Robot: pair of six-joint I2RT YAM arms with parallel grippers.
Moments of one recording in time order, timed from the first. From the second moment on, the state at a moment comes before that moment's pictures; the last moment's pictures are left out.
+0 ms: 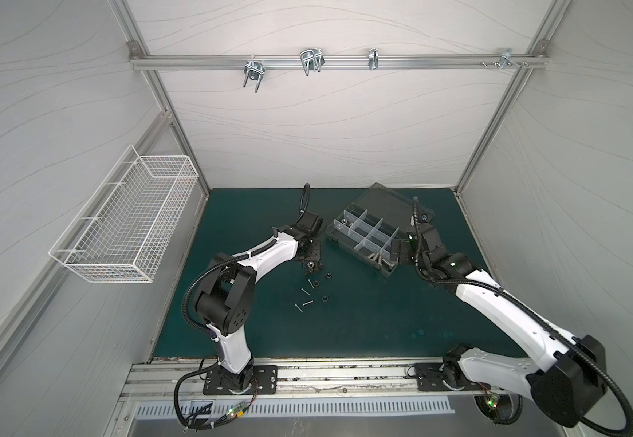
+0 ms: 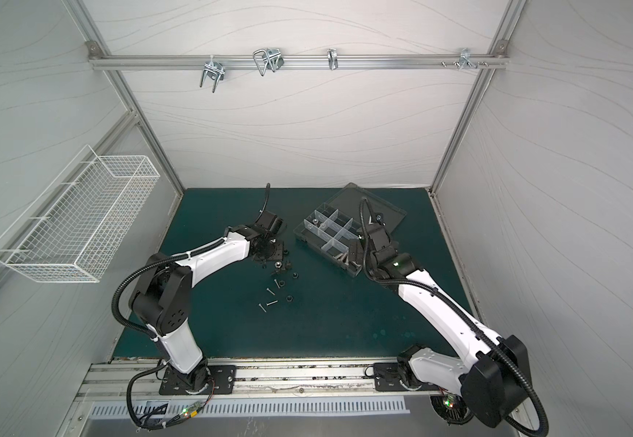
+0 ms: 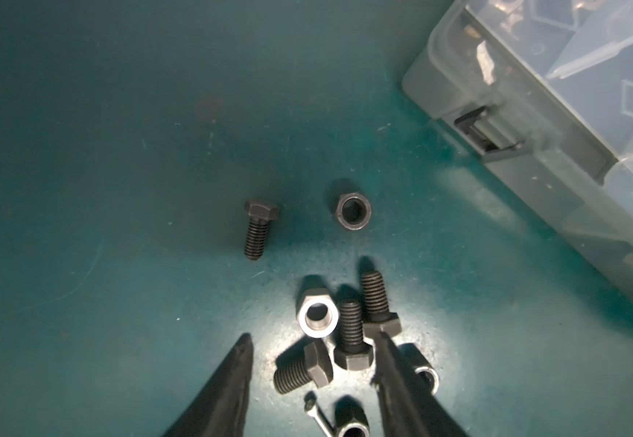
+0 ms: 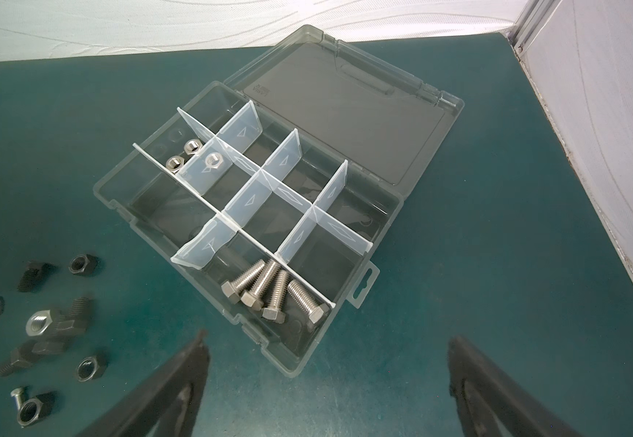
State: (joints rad) left arm -0.49 1.78 1.25 -0.63 -0.13 -0.47; right arm 0.56 1.14 0.93 -0.54 0.40 0.40
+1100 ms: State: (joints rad) left arm -0.49 1.93 1.25 -0.62 -0.09 -0.49; right arm 0.56 1.15 0.93 -0.54 0.41 0.40
